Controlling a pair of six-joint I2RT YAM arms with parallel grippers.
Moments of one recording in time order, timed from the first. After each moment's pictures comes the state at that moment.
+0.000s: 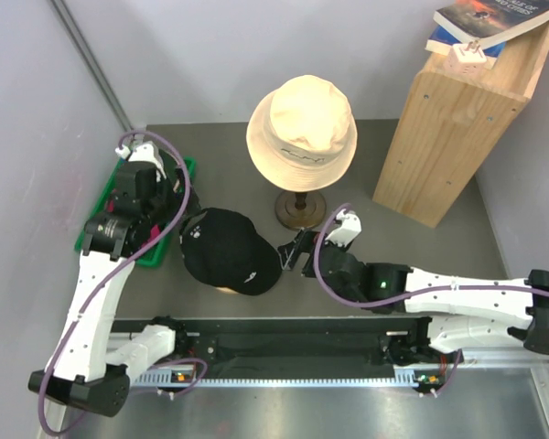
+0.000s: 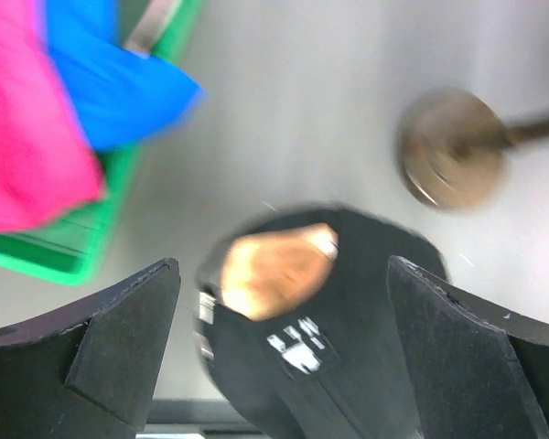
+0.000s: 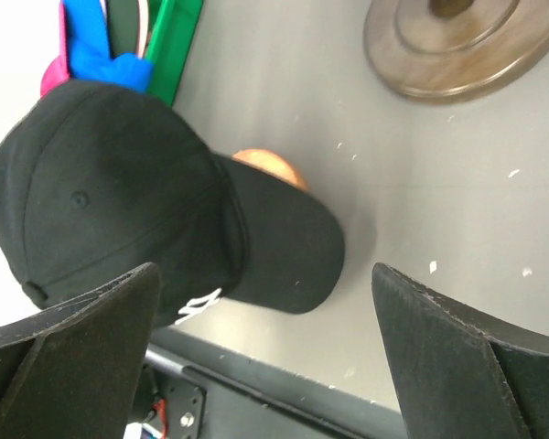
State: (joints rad) left arm -0.20 0.97 1.27 -0.93 -0.09 -0.42; right arm 1.29 1.12 0.80 -0.18 0.72 1.05
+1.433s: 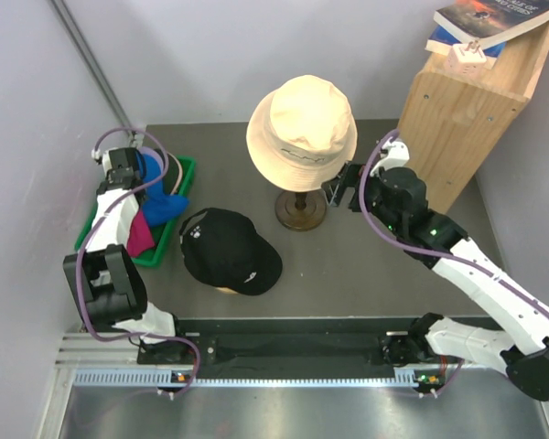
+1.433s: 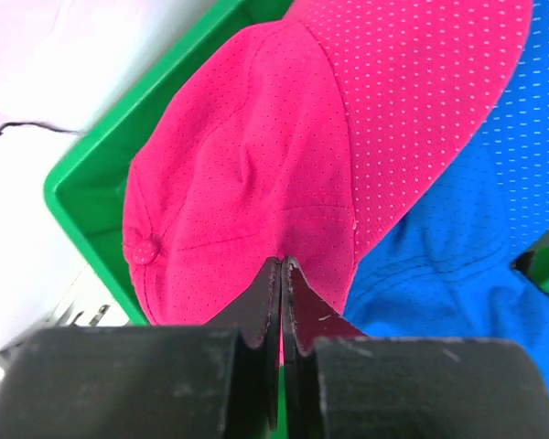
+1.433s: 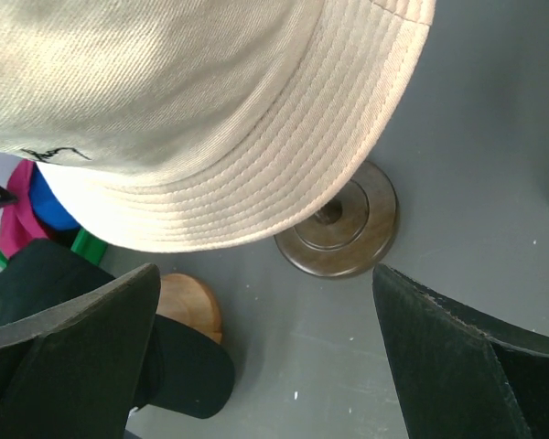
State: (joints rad) left arm 0.23 1.52 1.18 -0.51 -0.45 -0.26; right arm 0.67 1.03 1.04 -0.30 0.24 0.54
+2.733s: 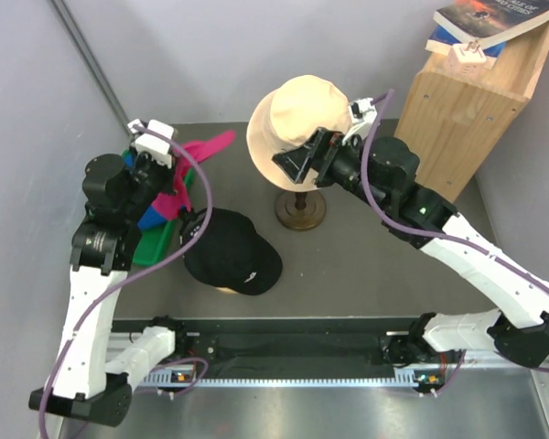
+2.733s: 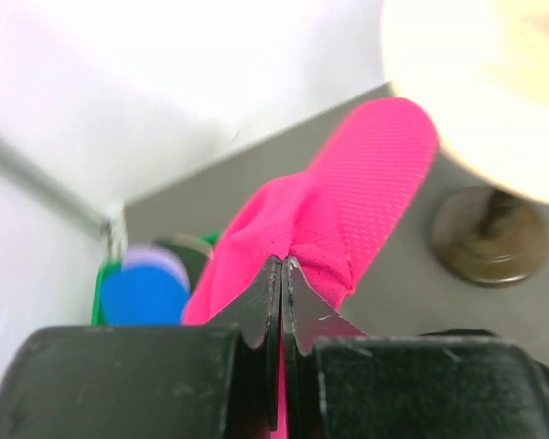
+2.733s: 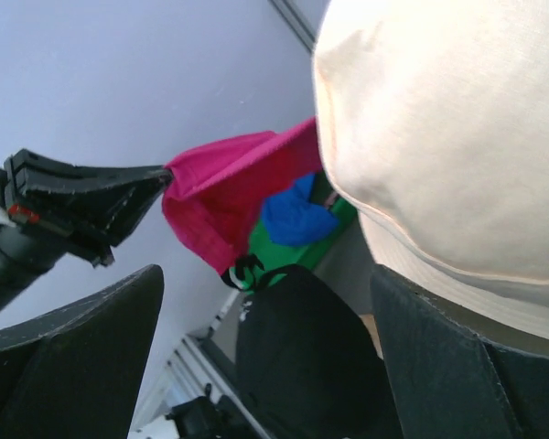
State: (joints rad) left arm -0.15 0.94 1.31 -0.50 0.14 0.25; right arm 0.85 1.22 1.42 -0.22 0.09 0.65
